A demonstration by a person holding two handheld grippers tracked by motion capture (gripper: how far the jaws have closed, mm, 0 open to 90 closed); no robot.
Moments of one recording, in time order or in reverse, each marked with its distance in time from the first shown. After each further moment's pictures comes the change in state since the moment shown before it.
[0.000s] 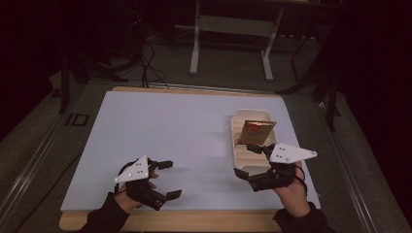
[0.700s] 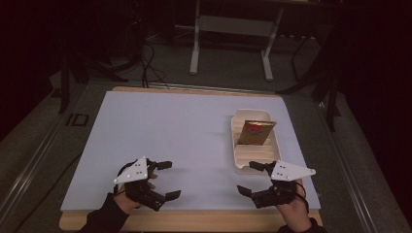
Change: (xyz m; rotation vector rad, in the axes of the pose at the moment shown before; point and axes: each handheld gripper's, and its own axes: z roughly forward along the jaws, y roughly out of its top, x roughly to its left) left arm 0.000 -0.002 -0.002 0.004 0.006 0.006; right arm 0.013 -0.048 -0.007 0.050 0.009 0.051
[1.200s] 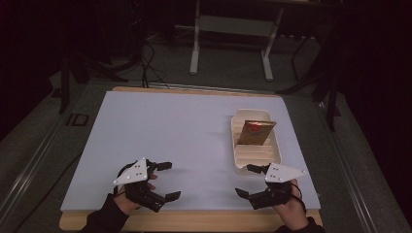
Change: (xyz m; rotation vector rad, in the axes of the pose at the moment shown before) left arm -0.002 -0.002 0.000 -0.003 -0.002 0.002; right arm -0.005 -0.016 0.013 0.072 -0.005 -0.039
